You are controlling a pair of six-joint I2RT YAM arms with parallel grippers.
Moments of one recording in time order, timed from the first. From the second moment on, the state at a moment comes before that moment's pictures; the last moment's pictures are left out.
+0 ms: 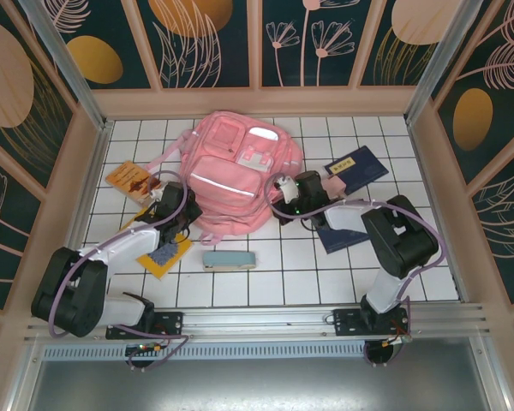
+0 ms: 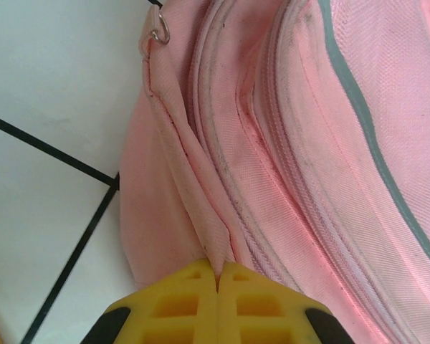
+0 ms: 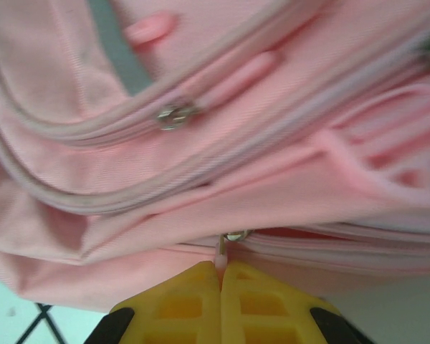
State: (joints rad) left arm -0.40 1.34 0.62 -0.10 -0.12 -1.00; right arm 0.56 1.73 0.79 0.17 -0.39 0.07
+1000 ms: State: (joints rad) left arm -0.66 1.97 1.43 -0.26 0.07 -0.40; right arm 0.52 1.54 0.56 0.36 -0.45 0.18
